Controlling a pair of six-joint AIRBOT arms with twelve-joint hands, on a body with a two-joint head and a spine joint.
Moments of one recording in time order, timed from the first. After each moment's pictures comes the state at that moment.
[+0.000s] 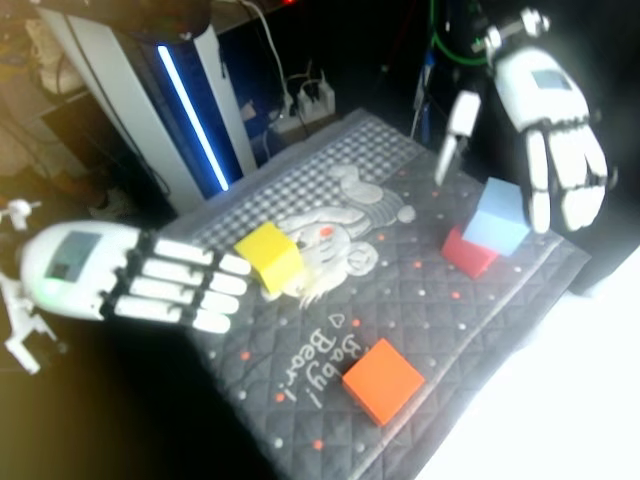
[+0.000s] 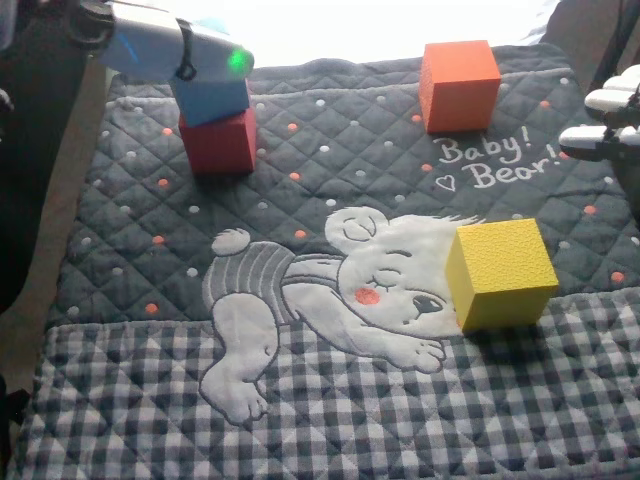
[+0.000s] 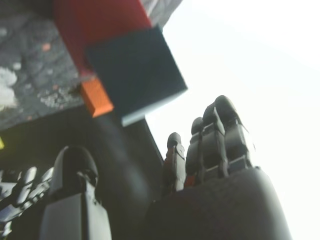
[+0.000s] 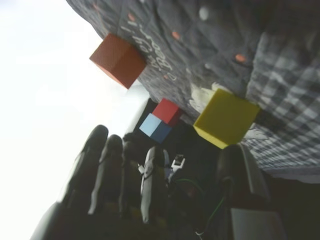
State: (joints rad) left arm 0.40 -0.97 1.27 0.13 -0.41 0.90; right arm -0.97 -0.76 1.08 -0.12 1.13 -0.71
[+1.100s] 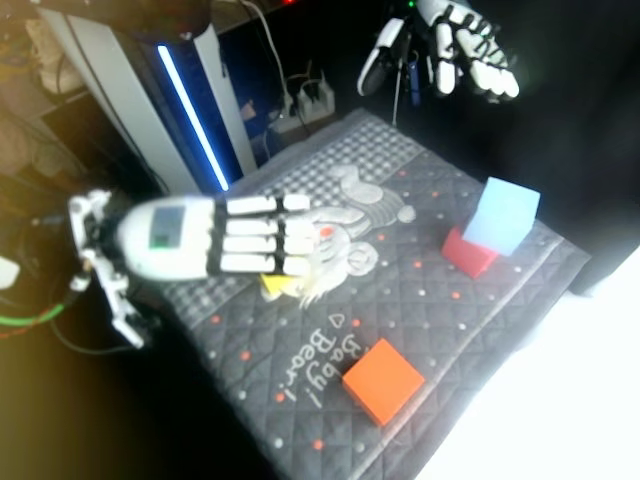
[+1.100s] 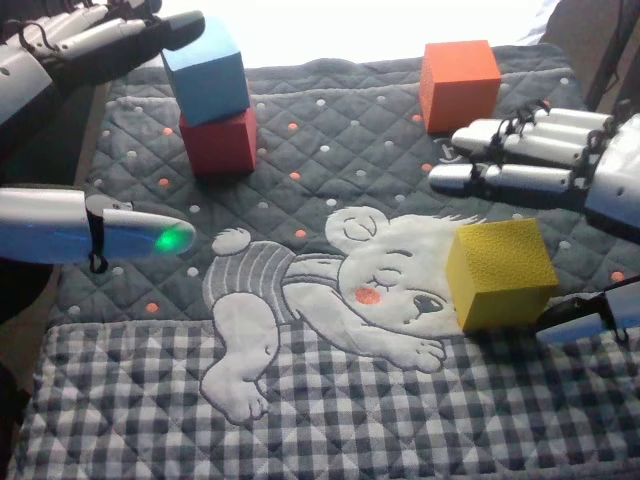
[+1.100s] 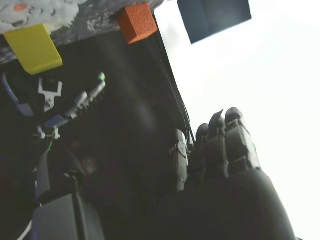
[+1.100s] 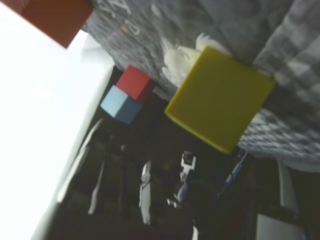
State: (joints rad) left arm 0.93 -0.73 0.92 -0.08 -1.06 0.87; right arm -0.78 -0.98 1.20 -0.34 0.94 -0.59
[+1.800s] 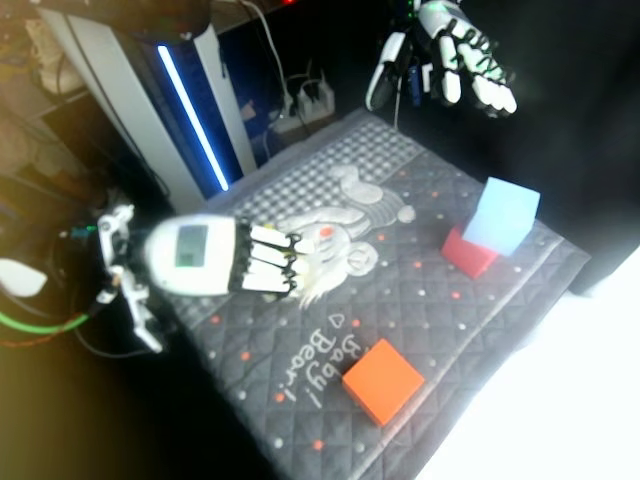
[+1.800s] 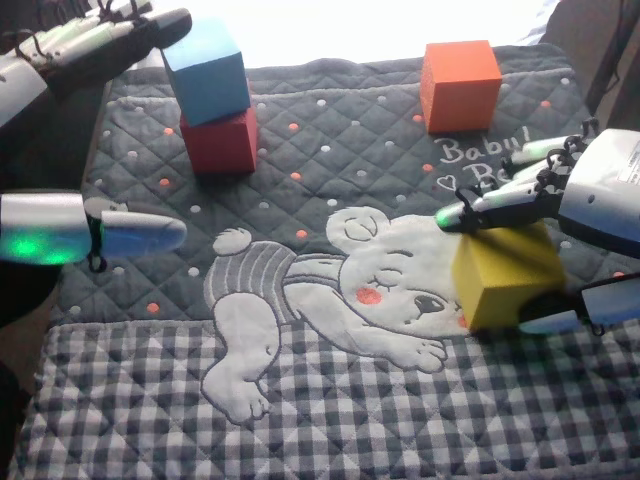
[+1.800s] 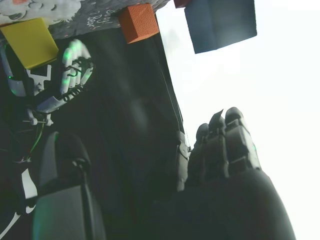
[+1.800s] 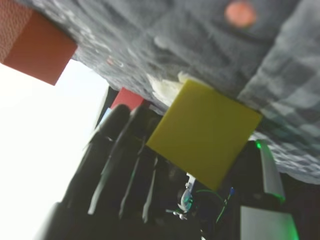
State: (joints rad) left arm 0.98 -0.76 0.94 -0.14 -1.08 0.83; right arm -0.76 -1.03 1.23 -0.33 0.91 -0.57
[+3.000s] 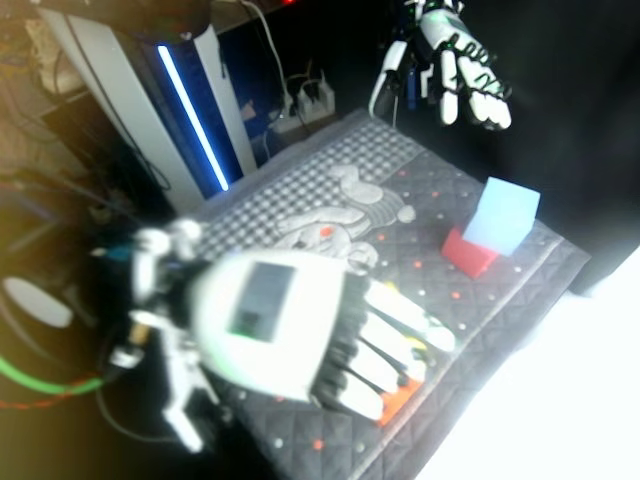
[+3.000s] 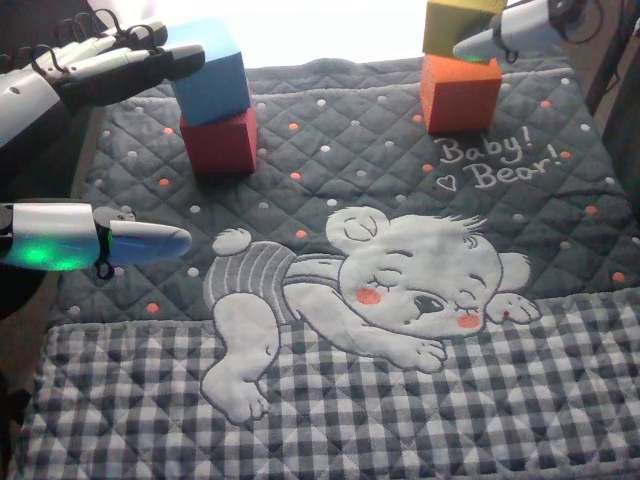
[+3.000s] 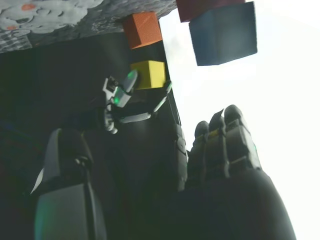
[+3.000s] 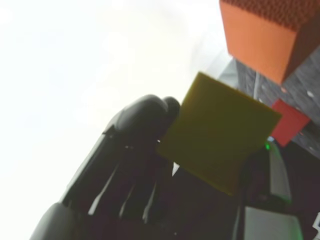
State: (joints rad) left arm 0.97 -0.79 0.97 -0.11 -1.07 0.79; right arm -0.27 -1.31 1.68 -0.16 0.51 -0.73
